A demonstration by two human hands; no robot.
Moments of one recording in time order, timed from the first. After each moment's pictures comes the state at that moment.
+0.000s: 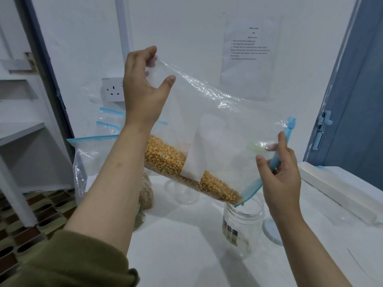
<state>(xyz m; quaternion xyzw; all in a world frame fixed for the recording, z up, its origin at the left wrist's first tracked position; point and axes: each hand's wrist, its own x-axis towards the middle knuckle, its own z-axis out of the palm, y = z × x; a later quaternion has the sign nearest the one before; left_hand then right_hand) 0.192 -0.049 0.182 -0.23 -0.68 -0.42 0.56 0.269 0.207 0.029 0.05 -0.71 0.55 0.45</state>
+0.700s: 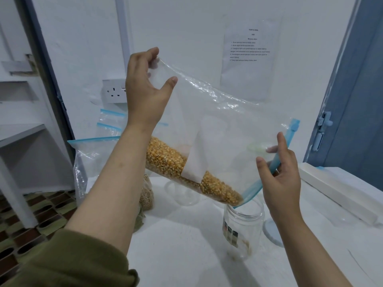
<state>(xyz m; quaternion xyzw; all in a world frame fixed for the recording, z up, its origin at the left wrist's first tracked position) 0.190 -0.045 0.184 -0.23 -0.68 -0.42 0.55 0.268 0.209 0.027 0.06 -0.71 0.54 0.46</state>
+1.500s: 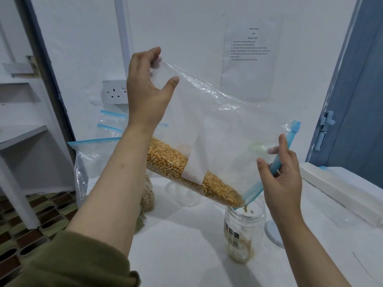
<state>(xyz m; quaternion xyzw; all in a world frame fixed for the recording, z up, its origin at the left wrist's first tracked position) 0.188 -0.043 0.185 -0.23 -0.68 -0.42 0.56 0.265 0.208 0.025 0.06 -0.71 0.54 0.46</state>
